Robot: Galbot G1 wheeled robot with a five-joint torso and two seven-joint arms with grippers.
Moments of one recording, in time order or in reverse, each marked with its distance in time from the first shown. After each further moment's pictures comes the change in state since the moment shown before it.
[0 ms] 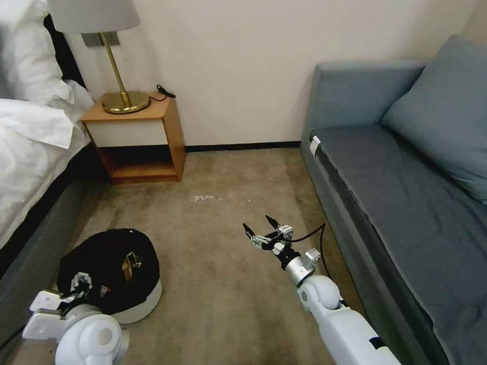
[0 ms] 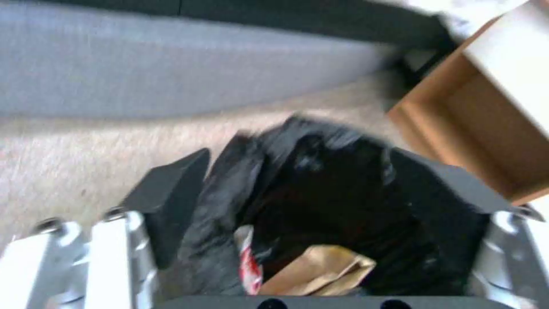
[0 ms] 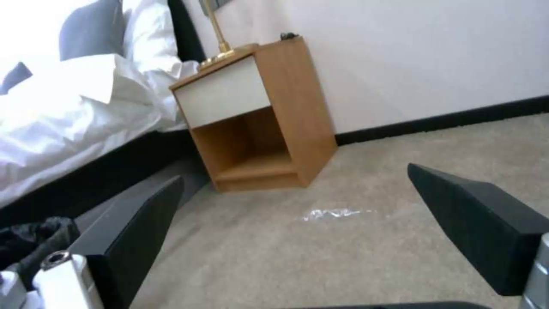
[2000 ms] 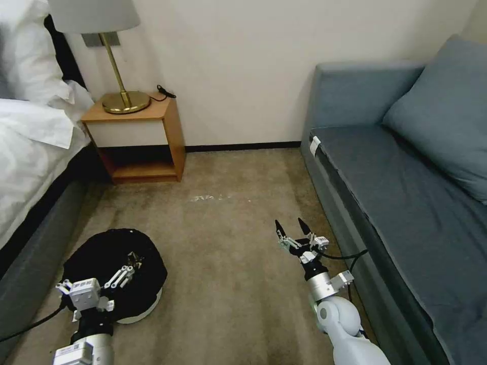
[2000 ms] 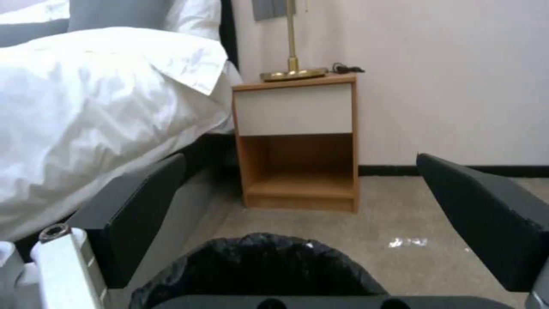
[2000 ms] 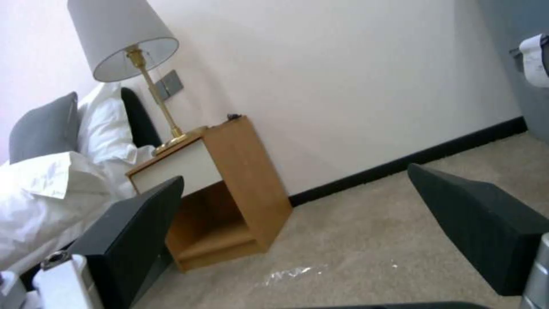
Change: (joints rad) left arm 0.302 0.047 0.081 0.032 0.711 -0.399 0.678; right arm -0.175 0.072 0.224 0.099 0.078 0.113 -0.053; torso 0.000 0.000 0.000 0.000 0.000
